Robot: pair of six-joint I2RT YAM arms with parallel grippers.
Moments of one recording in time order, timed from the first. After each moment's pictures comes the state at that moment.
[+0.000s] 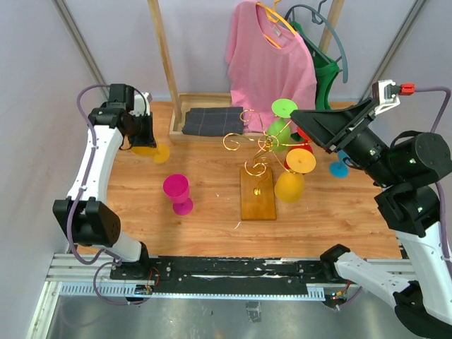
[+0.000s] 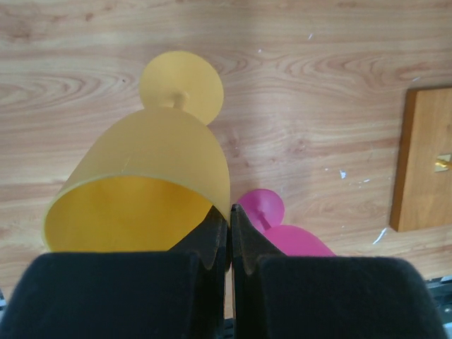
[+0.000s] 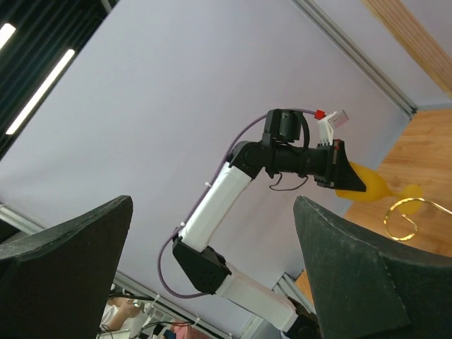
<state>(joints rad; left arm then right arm) -0.02 1.50 1.60 -1.05 0.18 -0.07 0.54 0.88 1.48 -0.23 -0.29 1.06</state>
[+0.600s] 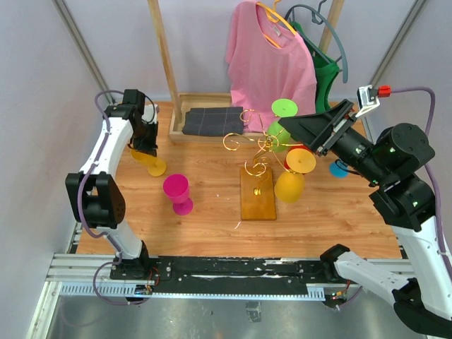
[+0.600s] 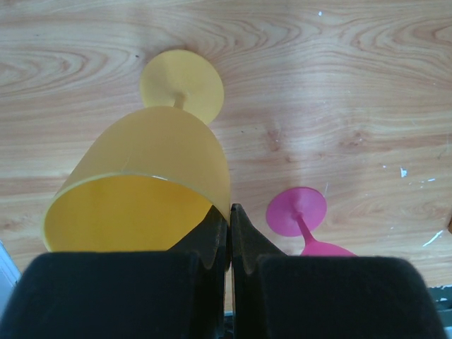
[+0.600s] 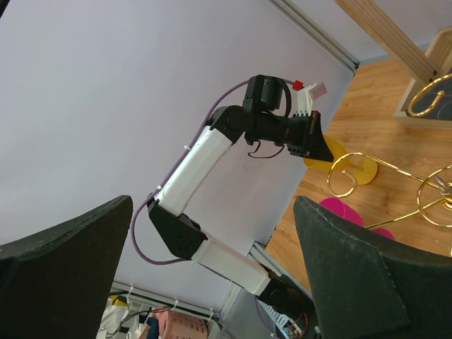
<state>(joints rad) -0.02 1.68 1.57 -1.06 0.10 -0.01 0.54 0.90 1.49 -0.44 -0.26 1.00</state>
